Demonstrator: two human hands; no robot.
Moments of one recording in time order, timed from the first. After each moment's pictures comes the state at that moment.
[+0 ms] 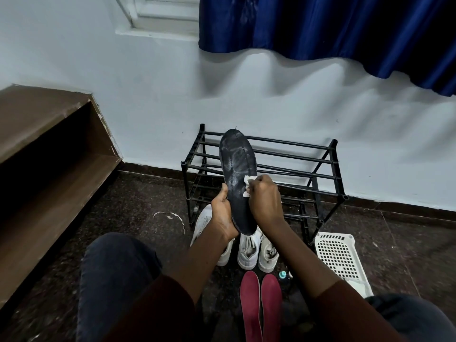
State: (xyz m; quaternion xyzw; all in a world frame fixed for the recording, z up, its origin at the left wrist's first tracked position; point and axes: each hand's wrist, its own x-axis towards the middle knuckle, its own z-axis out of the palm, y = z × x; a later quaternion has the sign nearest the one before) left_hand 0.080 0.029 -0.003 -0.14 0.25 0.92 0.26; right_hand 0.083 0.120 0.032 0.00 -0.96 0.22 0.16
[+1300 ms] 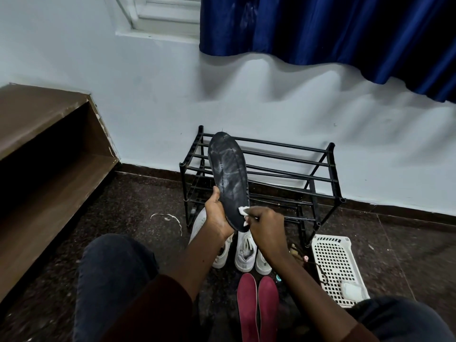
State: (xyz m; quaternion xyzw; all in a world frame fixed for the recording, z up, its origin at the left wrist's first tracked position) left_hand 0.074 0.023 -0.002 -0.21 0.25 0.92 0.21; right_hand 0.129 0.124 0.009 -0.02 -0.91 0.39 0.14
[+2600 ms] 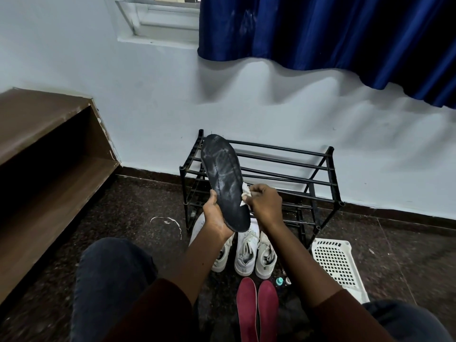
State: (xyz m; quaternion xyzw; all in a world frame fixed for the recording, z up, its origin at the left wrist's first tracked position) left_hand 0.068 0.023 -0.008 -0.21 0.23 0.93 0.18; right_hand 0.081 0.124 0.036 -0.18 -0.80 0.56 0.05
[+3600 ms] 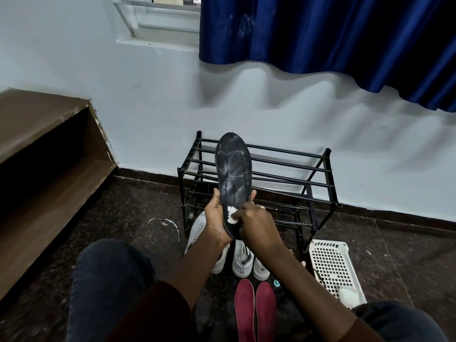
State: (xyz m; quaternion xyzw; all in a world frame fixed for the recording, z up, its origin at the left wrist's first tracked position) left_hand 0.071 0.026 -0.014 -0.09 0.20 0.95 0.24; right_hand 0.128 0.116 0.042 0.14 -0.97 0.17 0.06
